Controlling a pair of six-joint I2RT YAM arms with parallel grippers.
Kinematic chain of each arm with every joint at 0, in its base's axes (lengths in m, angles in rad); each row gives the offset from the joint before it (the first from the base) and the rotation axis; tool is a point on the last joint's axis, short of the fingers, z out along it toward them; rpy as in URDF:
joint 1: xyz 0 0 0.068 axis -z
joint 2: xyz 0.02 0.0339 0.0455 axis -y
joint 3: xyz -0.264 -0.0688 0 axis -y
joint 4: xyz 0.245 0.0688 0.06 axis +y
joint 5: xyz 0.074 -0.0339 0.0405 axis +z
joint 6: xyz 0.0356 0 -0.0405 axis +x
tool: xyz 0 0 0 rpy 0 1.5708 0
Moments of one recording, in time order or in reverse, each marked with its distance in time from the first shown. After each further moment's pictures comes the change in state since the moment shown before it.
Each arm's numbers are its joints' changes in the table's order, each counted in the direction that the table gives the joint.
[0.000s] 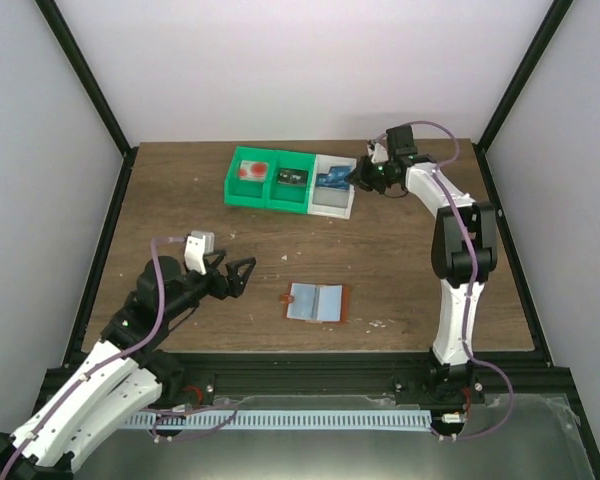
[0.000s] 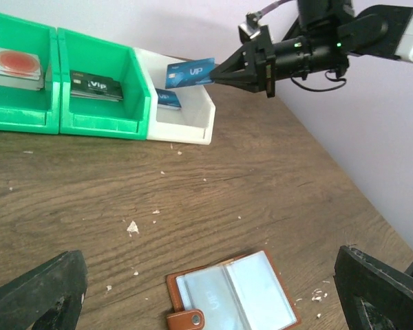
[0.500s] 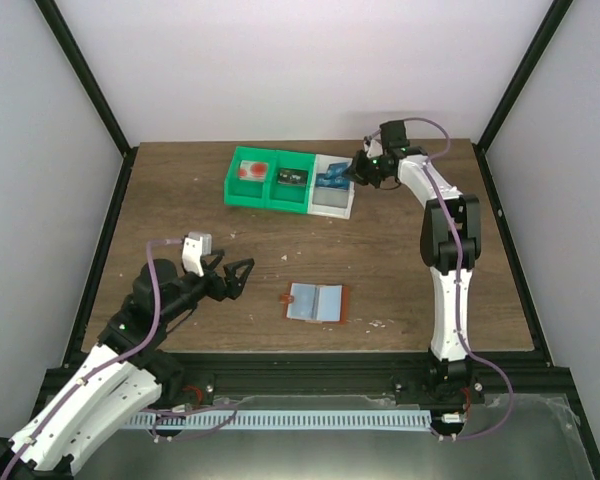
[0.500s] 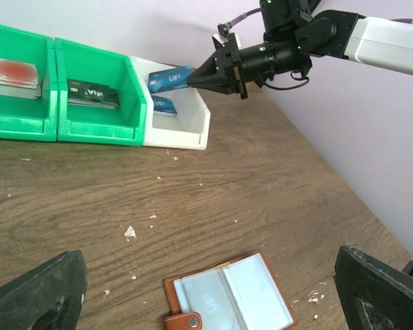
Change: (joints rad) left arm 0.000 0.034 -0.007 0.001 -0.004 0.010; right arm 0.000 -0.209 0.256 0.100 -0.033 0.021
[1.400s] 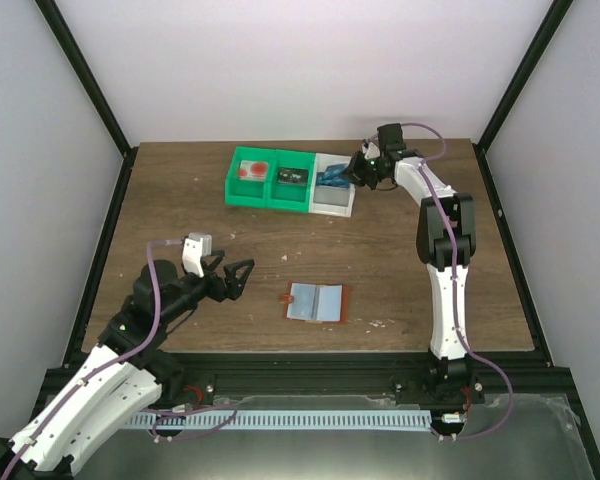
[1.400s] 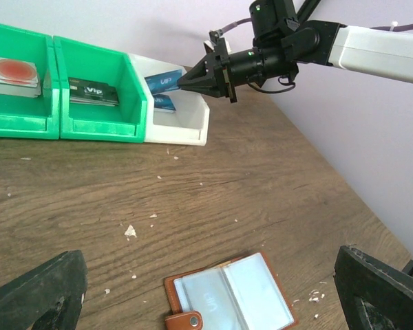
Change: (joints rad) left arm 0.001 0.005 -0.008 -0.002 0.000 0.001; right arm 0.000 -0.079 0.047 -0.056 0.032 0.083
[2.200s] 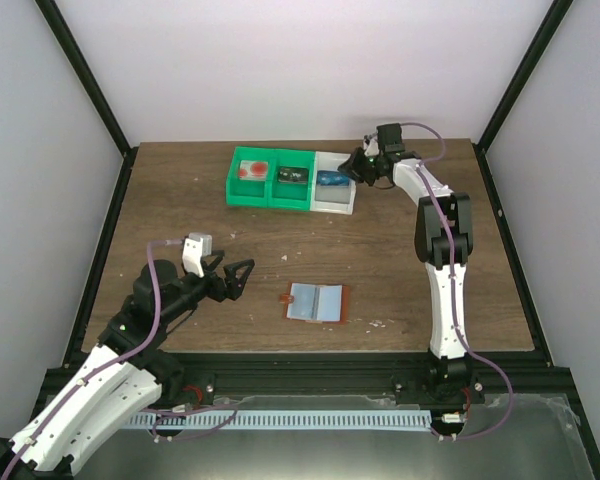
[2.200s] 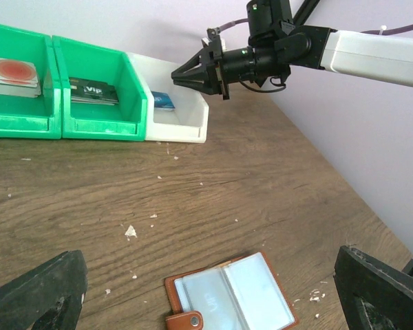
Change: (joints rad) left arm 0.000 0.000 0.000 0.000 0.000 0.004; right arm 0.000 -0.036 0.014 -0.109 -0.024 0.077
